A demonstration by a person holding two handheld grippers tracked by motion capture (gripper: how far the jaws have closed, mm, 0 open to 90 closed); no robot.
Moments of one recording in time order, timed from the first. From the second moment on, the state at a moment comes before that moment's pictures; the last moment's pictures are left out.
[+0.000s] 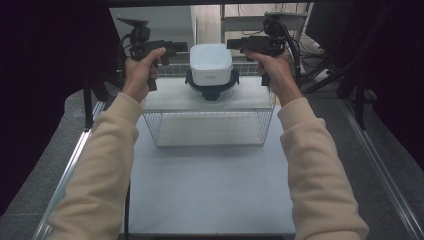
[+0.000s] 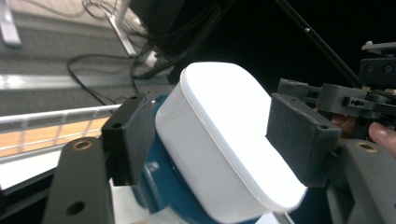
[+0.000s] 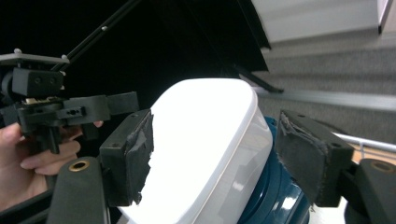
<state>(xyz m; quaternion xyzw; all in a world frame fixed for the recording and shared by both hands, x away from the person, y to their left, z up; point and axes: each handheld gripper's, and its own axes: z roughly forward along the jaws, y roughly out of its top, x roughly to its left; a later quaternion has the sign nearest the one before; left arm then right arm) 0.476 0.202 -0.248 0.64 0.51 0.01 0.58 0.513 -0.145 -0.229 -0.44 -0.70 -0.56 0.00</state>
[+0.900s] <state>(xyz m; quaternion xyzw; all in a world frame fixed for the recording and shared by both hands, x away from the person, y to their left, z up) 0.333 0.220 -0.337 0.70 0.44 0.08 0.55 0.386 -0.220 -0.304 -0.33 -0.78 -0.53 -0.08</state>
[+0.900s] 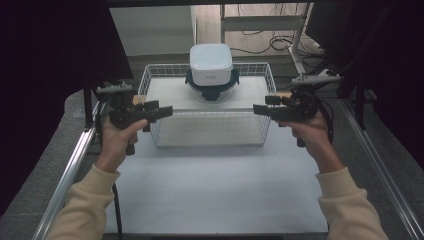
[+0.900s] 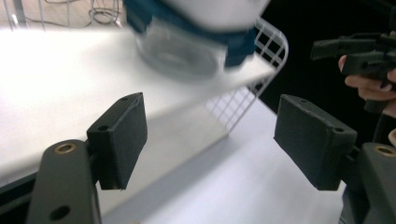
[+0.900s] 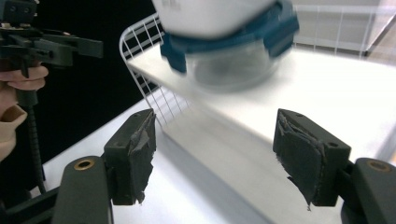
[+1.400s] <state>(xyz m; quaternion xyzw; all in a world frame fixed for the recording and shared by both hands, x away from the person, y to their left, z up) 0.285 0.218 -0.425 0.73 0.47 0.09 0.50 0.334 -0.235 -0.403 -0.34 -0.79 -0.51 -0.06</state>
